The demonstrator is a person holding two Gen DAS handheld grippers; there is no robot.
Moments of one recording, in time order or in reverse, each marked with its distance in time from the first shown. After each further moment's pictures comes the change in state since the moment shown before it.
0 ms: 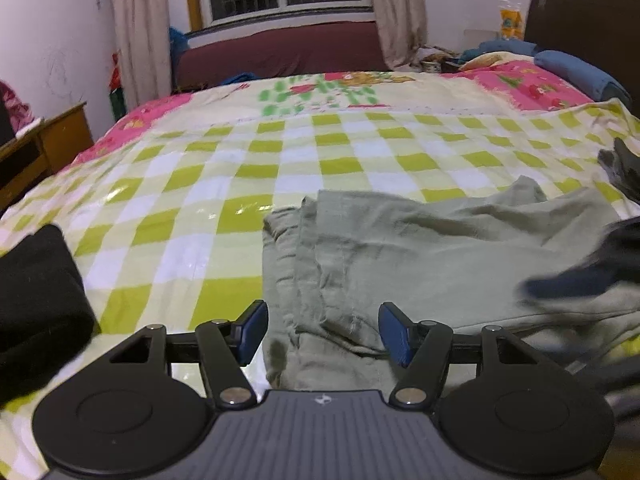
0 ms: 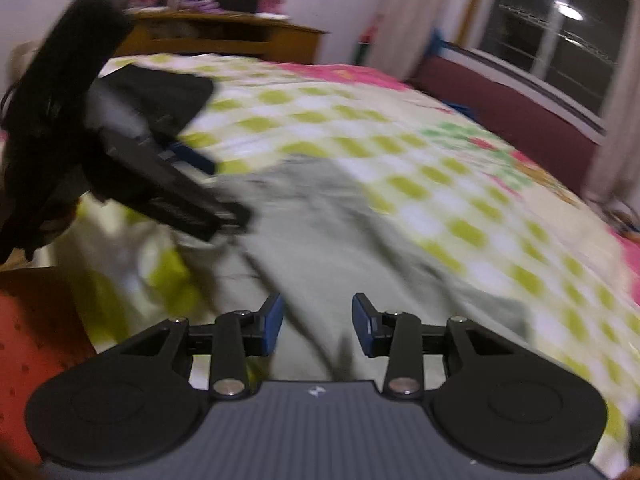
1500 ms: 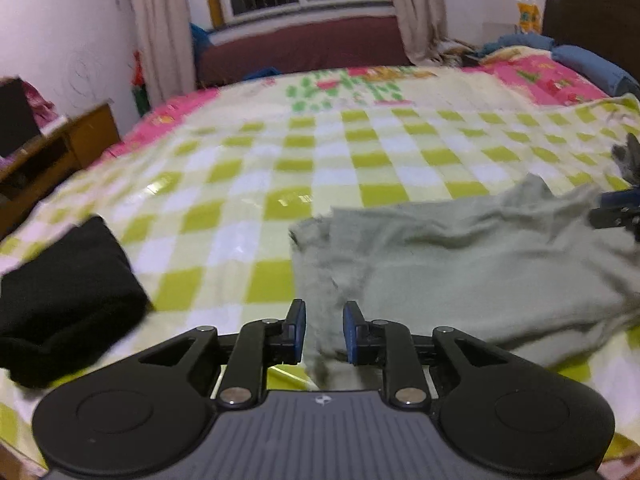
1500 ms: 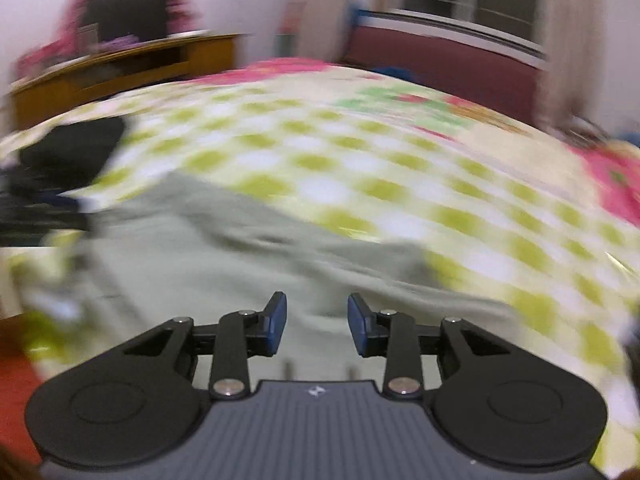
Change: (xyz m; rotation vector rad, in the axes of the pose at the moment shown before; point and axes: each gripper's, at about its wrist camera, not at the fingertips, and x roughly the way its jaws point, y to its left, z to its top) left arm -0.038 0.012 -0.003 -0.009 0.015 0.114; right arm -0.037 -0.127 -0.047 0.414 0.039 -0.213
